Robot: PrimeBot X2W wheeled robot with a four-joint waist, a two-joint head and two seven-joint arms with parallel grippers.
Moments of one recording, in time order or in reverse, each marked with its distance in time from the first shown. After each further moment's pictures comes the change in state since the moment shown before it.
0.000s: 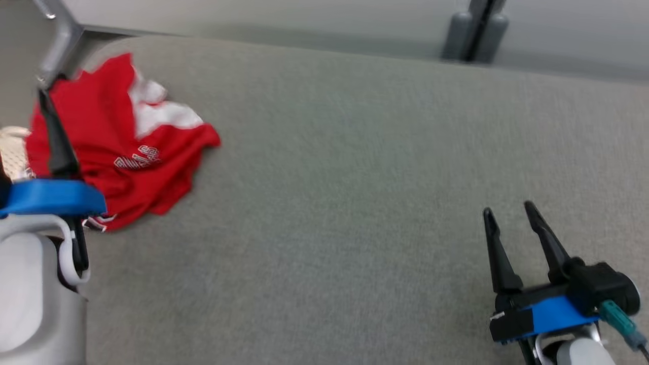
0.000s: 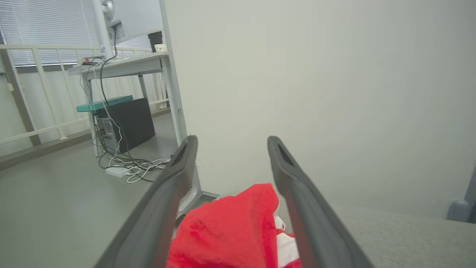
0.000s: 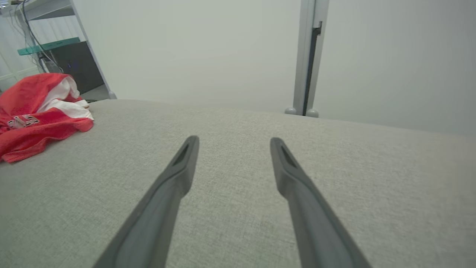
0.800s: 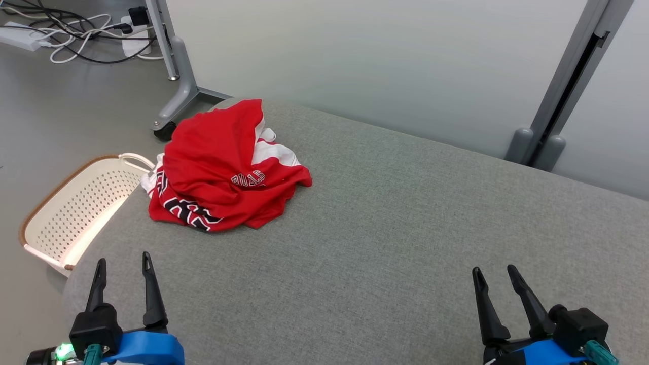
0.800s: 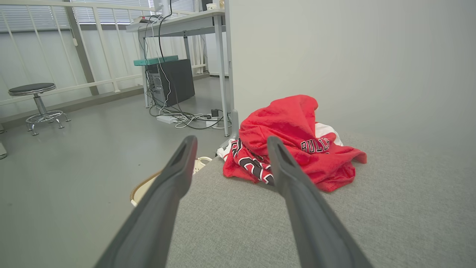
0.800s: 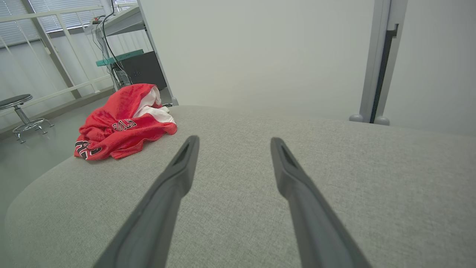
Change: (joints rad) left arm 0.467 -0.128 -0.079 -0.124 0.087 0.067 0.000; right arm 0.097 0.001 0.040 0.137 0.155 0.000 -0.035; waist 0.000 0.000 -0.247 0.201
